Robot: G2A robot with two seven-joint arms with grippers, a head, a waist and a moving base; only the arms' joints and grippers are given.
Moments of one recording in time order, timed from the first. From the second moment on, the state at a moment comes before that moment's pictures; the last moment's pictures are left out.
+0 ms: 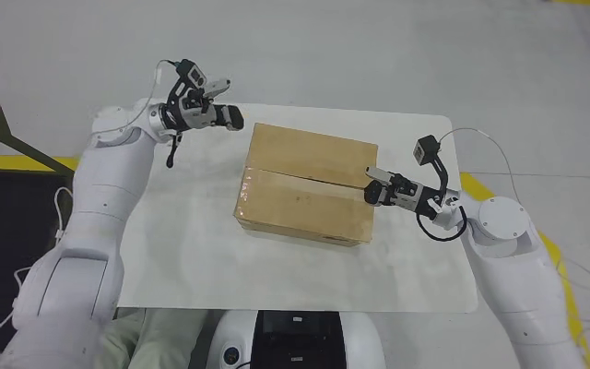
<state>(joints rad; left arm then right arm) 0.65 -1.08 -1.24 -0.86 -0.70 -0.27 -1.35 -1.24 -1.07 1.34 -1.65 0.30 0.03 0.96</state>
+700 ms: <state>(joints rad) 1.15 -1.00 -1.57 -1.41 -0.51 -0.25 -0.88 -1.24 -1.07 1.34 -1.65 0.30 0.03 0.96</state>
